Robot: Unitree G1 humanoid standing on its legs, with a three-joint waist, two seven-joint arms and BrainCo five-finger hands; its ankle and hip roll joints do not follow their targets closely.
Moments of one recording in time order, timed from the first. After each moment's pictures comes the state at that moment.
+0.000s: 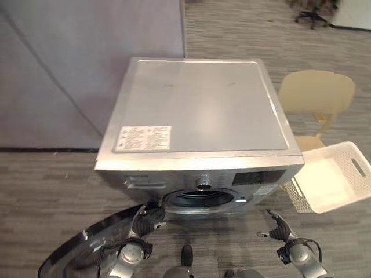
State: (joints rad) left arm 0.04 0.36 -0.23 0.73 0.05 -0.17 0.18; right arm 0.02 -0.37 0.29 0.72 -0.19 -0.17 -0.15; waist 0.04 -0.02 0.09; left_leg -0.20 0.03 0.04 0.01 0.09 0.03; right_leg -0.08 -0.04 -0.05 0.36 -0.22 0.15
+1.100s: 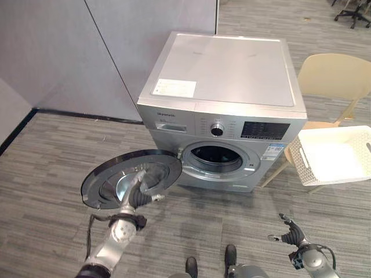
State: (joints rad) left arm -0.04 0.56 -0.20 0.36 0.18 -0.20 0.21; right arm 0.10 -0.42 0.21 0.71 -0.15 -0.19 -0.11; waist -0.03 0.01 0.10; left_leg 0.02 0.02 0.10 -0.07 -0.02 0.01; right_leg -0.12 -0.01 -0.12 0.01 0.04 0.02
